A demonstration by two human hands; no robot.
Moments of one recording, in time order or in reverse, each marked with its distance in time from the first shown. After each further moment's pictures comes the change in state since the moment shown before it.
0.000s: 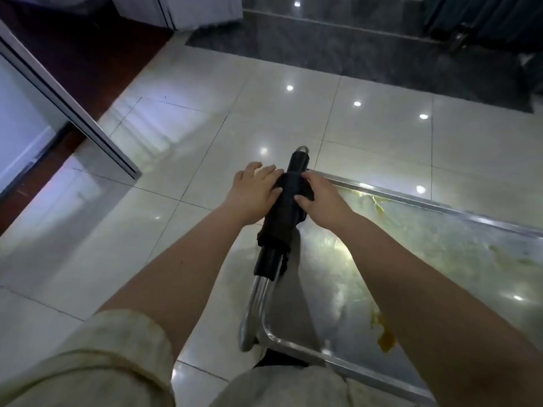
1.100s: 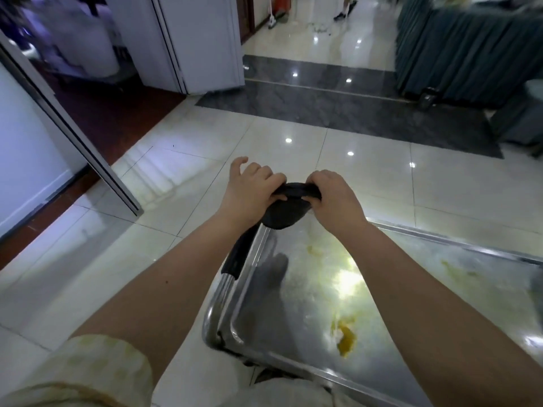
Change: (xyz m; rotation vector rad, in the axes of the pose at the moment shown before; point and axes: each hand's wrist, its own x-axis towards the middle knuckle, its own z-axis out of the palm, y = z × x) left_hand -0.044 0.118 -0.084 0.254 0.488 0.210; right_hand -0.085 -0.009 -0.115 -0.262 0.305 -0.301
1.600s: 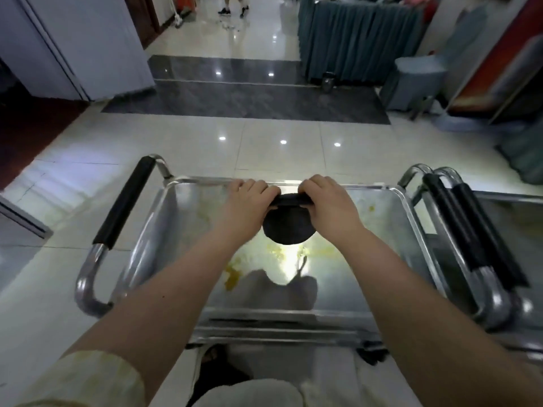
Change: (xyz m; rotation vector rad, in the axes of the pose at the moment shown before) left_hand -0.015 0.304 0.013 -0.207 0.072 0.194; right_hand -0.253 0.135 -0.158 -0.287 0.103 0.115
